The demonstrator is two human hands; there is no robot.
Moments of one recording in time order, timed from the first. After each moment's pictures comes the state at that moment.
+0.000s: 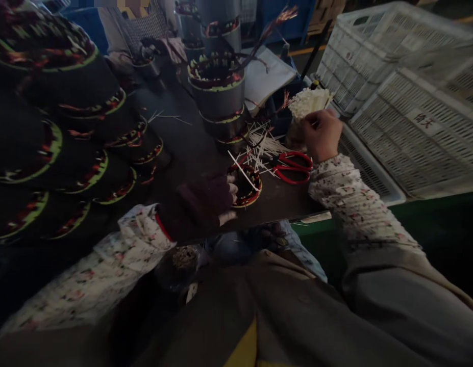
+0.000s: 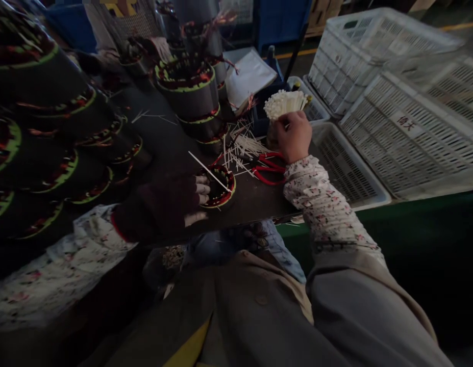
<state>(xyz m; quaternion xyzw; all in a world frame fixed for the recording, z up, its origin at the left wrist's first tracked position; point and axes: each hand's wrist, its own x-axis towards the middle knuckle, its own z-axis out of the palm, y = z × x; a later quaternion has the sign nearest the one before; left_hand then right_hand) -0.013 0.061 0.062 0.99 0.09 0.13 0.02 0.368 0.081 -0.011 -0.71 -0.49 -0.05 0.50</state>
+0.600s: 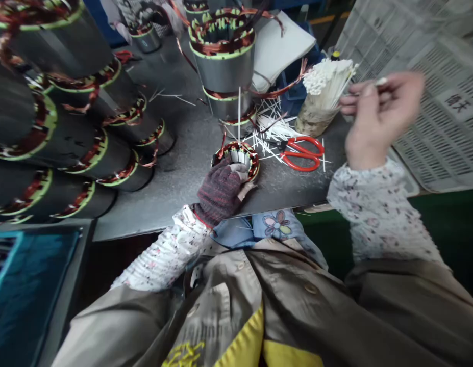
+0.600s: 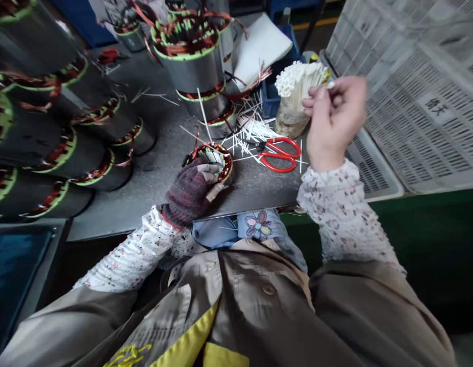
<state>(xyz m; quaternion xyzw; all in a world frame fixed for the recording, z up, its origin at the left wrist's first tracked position) 0.014 0.028 0.000 0.91 0.20 0.36 0.04 0.339 0.021 0.018 -0.52 -0.51 -0.07 0.68</state>
